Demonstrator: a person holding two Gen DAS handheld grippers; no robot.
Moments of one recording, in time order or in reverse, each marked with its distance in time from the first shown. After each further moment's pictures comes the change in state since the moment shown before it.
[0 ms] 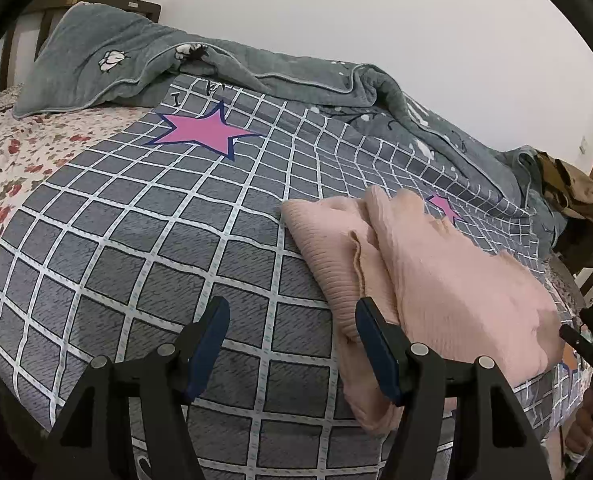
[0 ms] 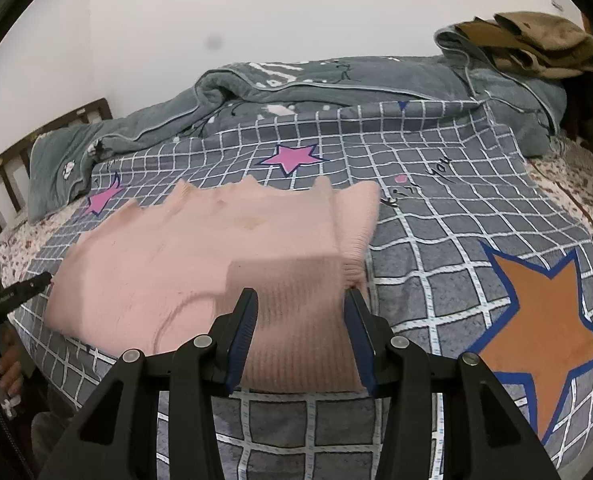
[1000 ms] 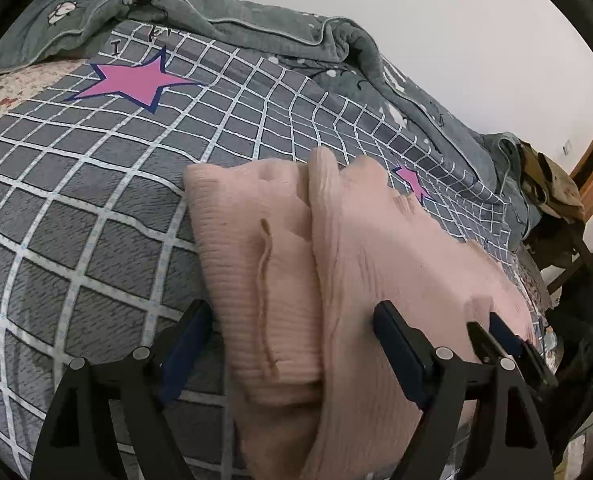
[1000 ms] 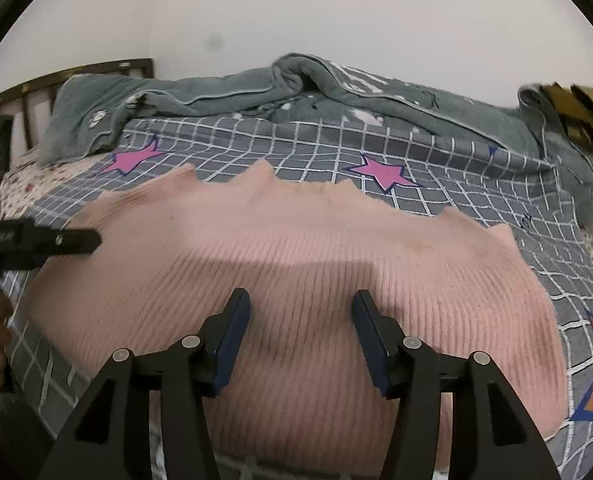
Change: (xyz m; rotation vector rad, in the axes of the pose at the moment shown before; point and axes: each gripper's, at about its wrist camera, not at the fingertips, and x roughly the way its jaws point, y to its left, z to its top) left arm 0.058 -0.039 0.011 -0.062 0.177 -0.155; right arm 0.065 0.121 -0.007 -0.201 -0.062 -0.004
